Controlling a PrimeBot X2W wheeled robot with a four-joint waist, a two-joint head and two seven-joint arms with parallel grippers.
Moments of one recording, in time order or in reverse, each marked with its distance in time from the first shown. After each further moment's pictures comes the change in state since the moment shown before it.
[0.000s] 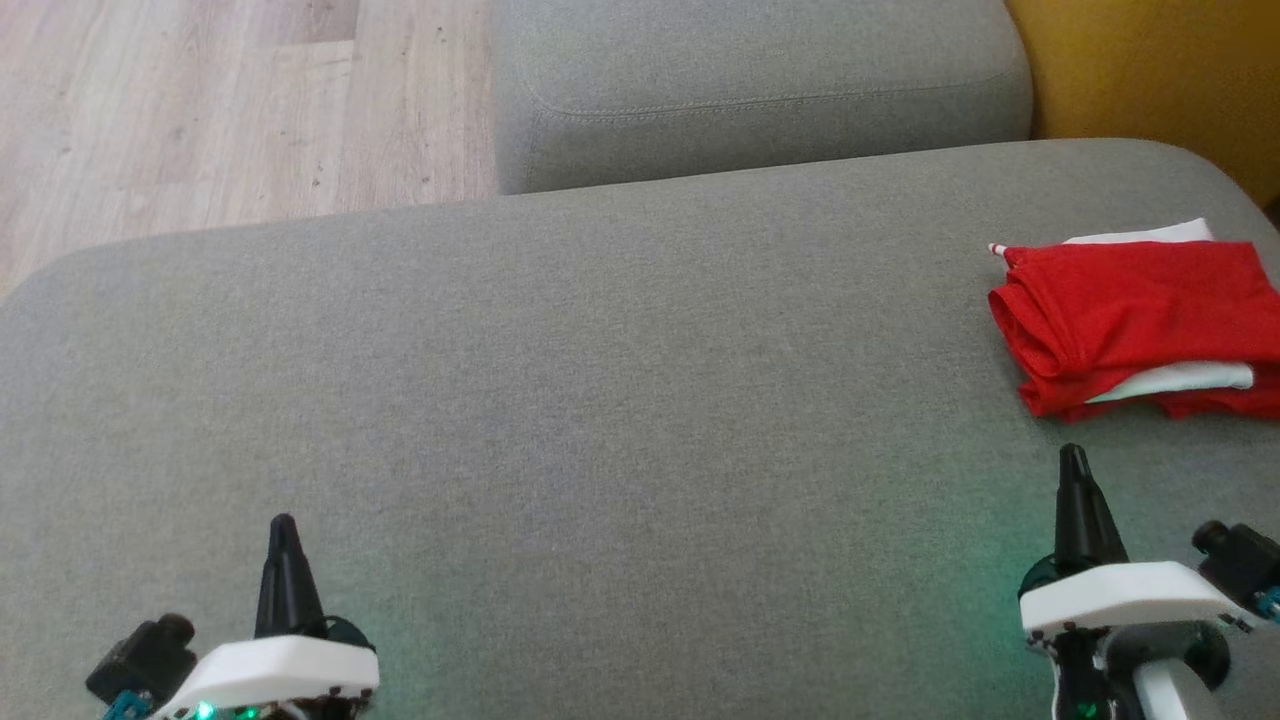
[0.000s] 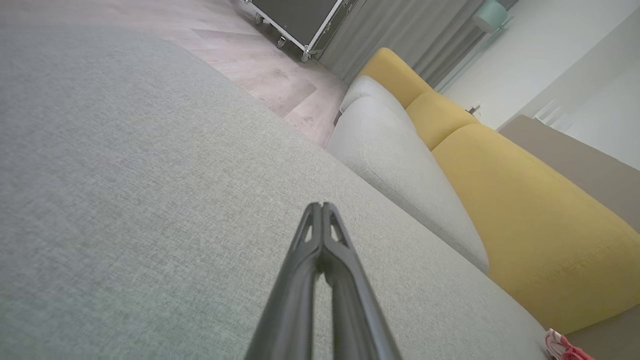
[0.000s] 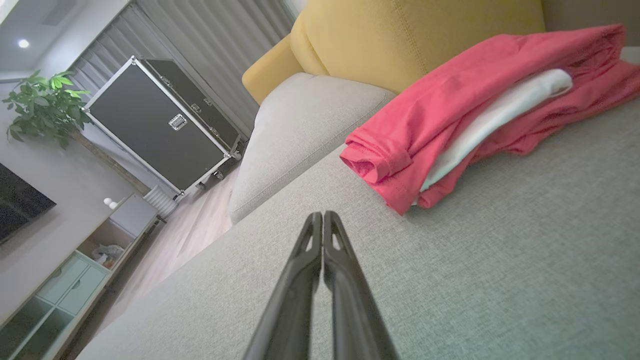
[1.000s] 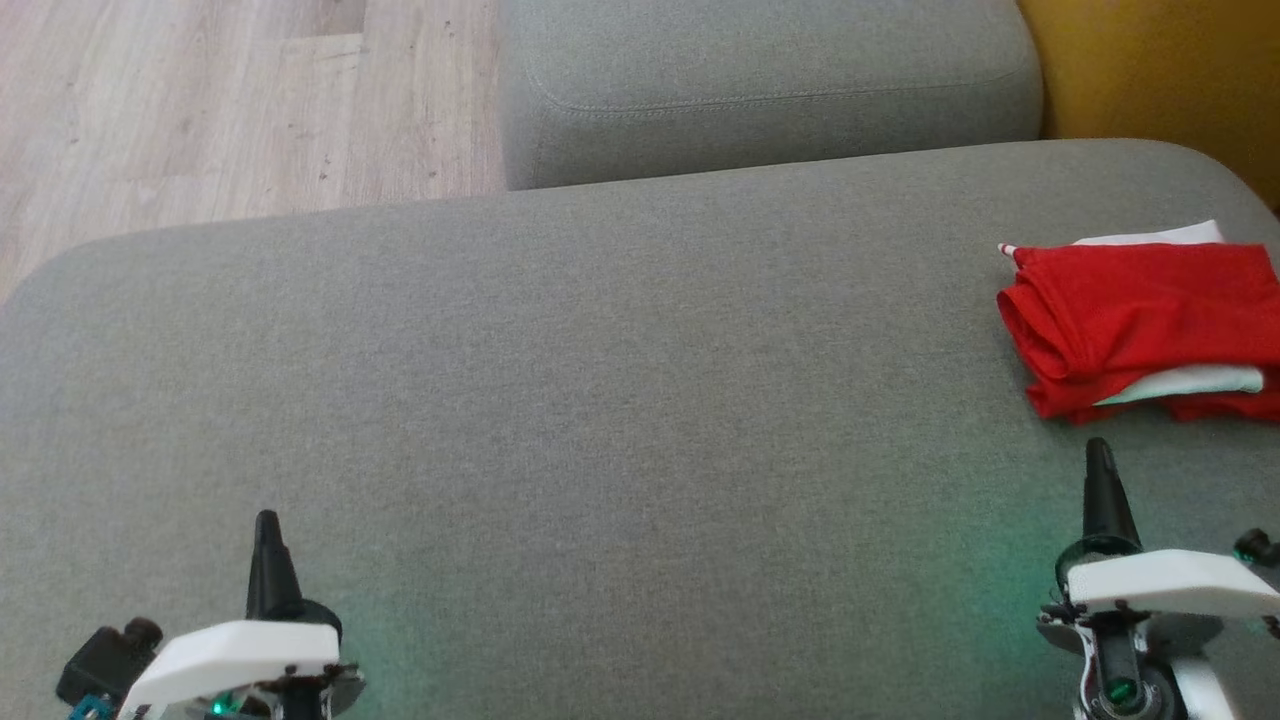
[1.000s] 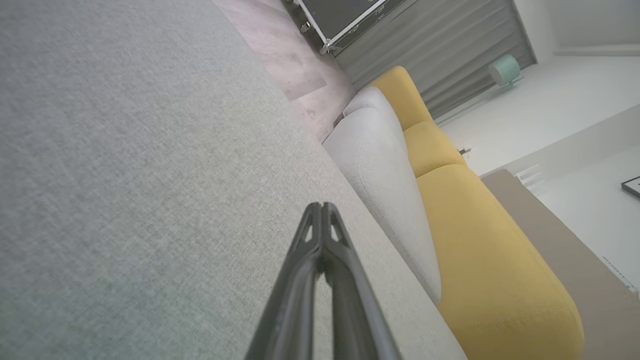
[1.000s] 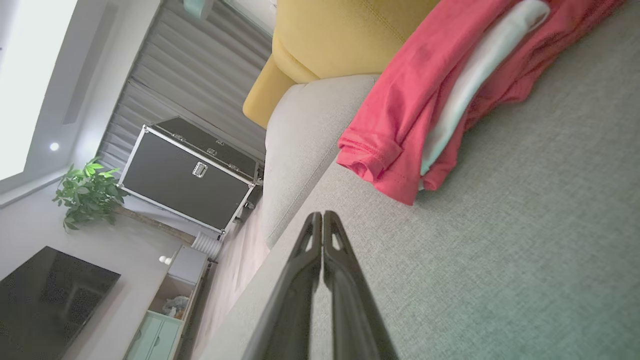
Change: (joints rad) left arm -0.021 0.000 0.035 -0.012 -0.289 -0.026 0.085; right arm -0.008 0.000 -0.032 -0.031 0.335 0.000 0.081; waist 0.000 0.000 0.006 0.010
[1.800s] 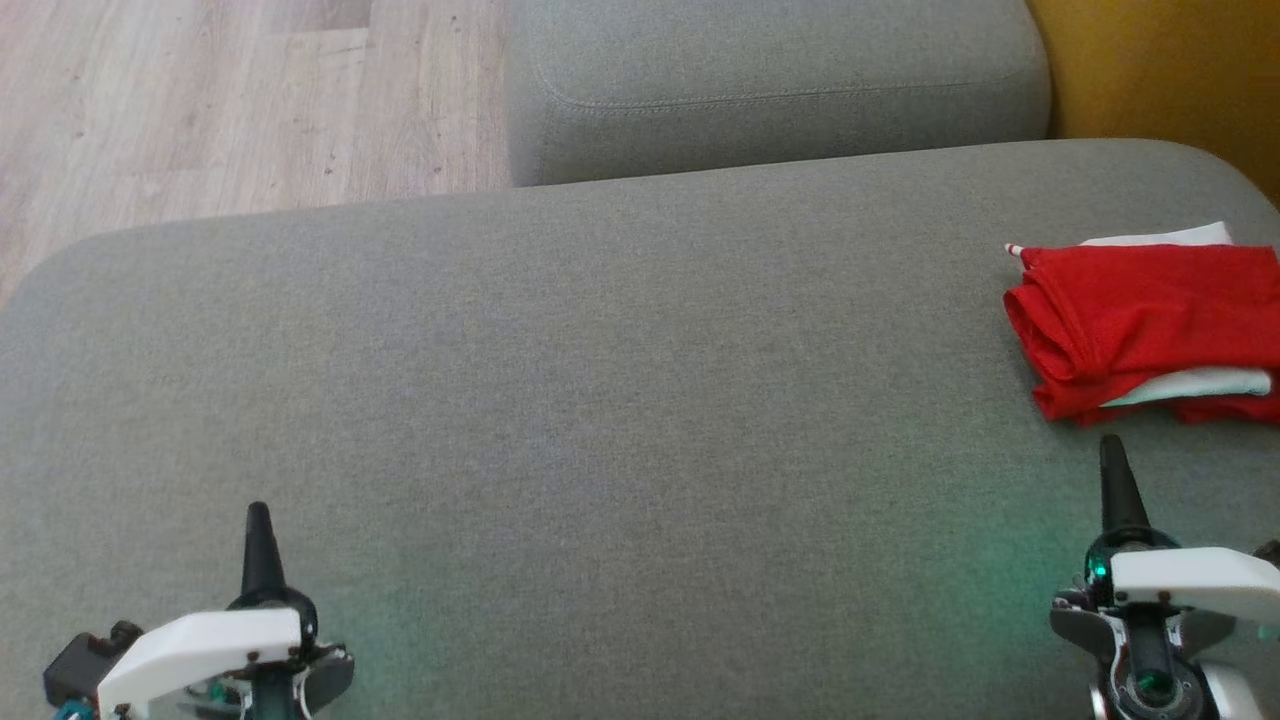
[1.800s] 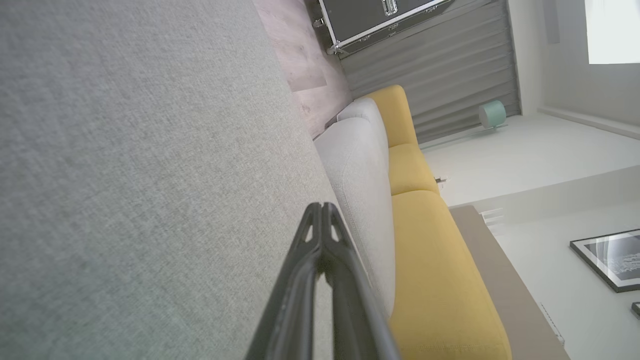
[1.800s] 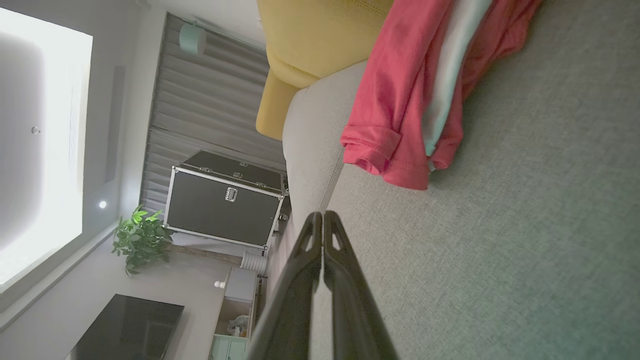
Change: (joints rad) left arm -0.019 0.000 0.030 -0.010 -0.223 -0.016 0.067; right arm -0.001 0.000 -0.026 -0.027 0.257 0.000 0.070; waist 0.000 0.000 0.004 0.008
